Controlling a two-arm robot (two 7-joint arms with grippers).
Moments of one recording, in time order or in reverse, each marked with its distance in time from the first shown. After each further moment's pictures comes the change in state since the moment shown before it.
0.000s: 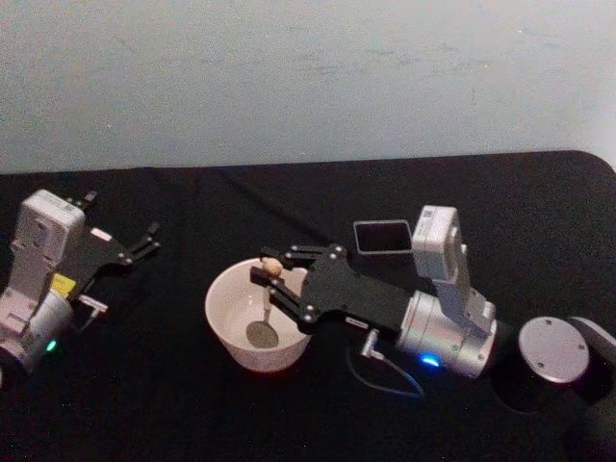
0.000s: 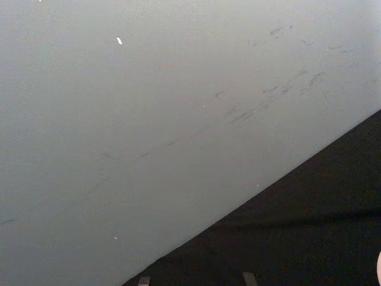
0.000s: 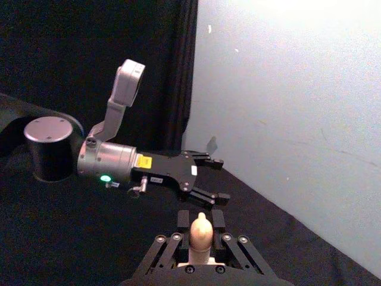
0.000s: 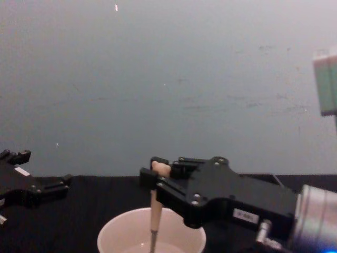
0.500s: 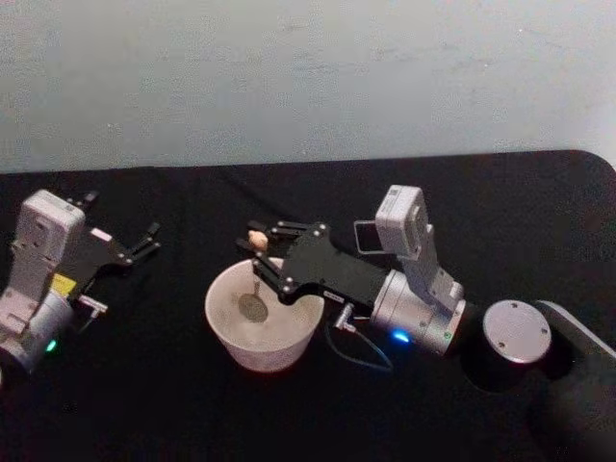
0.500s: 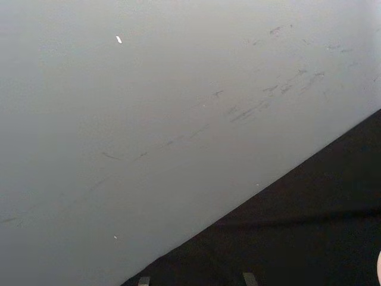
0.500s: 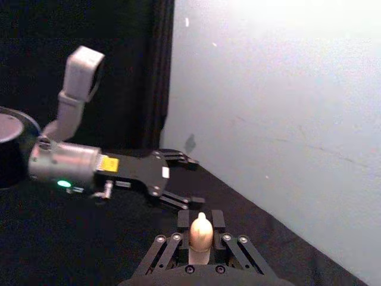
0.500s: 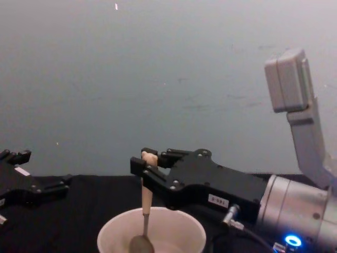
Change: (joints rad) left arm 0.000 0.000 0.000 0.000 0.000 0.000 0.000; right arm 0.076 -0.089 -0.011 0.126 -0.057 -0.021 -0.075
